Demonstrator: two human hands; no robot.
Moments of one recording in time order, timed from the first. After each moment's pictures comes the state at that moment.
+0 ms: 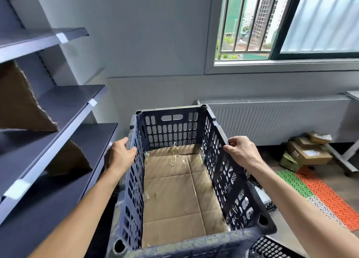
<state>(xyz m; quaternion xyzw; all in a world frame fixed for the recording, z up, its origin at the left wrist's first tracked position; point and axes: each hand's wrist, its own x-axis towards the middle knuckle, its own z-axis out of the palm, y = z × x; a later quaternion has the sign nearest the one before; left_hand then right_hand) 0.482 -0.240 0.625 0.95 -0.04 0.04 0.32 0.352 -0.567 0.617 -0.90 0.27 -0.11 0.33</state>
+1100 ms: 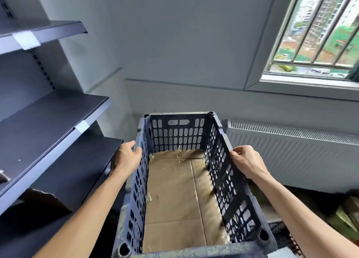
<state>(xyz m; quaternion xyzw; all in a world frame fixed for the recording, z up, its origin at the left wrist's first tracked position) 0.772 -0.342 0.589 0.94 0.08 0.02 0.34 0.689 -0.679 0.597 -0.92 0.24 -0.03 0.32</state>
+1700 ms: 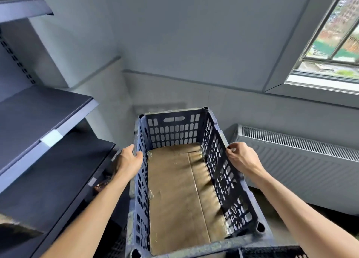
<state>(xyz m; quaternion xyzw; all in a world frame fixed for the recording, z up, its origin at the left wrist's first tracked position) 0.891 -0.397 0.532 0.92 0.16 -0.03 0.35 0.853 -0.732 0.561 -0.95 0.17 0.02 0.28</state>
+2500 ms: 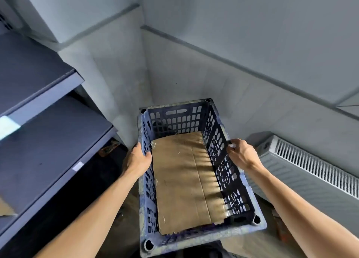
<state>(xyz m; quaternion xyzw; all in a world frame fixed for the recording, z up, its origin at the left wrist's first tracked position) 1.008 -0.428 0.413 0.88 0.31 -0.15 0.32 1.070 -0.750 0.449 -0.95 0.08 0.17 0.25</state>
